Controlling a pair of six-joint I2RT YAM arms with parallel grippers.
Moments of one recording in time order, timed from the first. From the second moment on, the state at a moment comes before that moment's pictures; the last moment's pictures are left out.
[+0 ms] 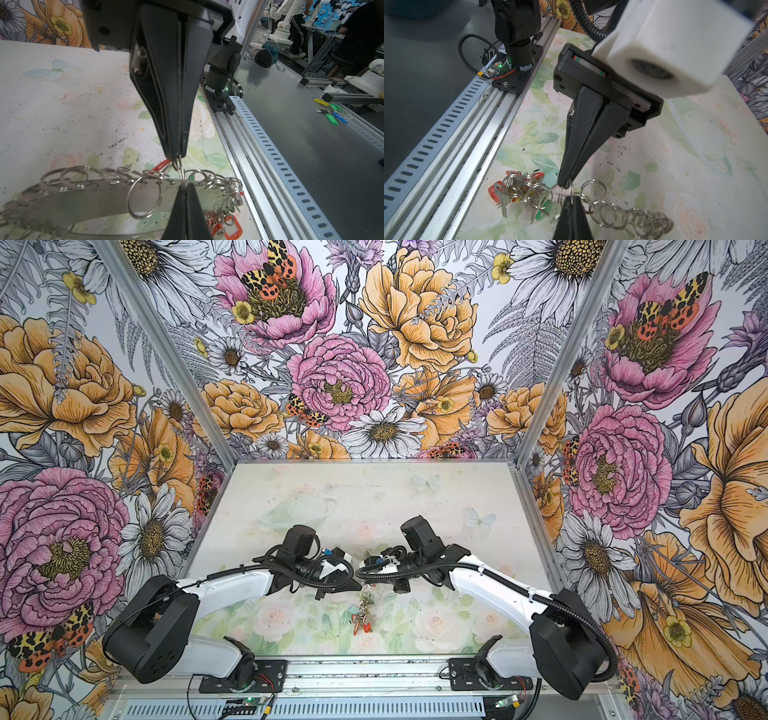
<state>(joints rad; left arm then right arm) -0.54 1.42 0.62 0.01 1.14 0.61 0.66 1.31 0.81 -0.33 -0.81 -0.87</state>
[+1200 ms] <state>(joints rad) -0.61 1.40 0.66 -0.18 1.09 0.80 0.73 1.26 0.82 -0.46 -0.71 -1.14</state>
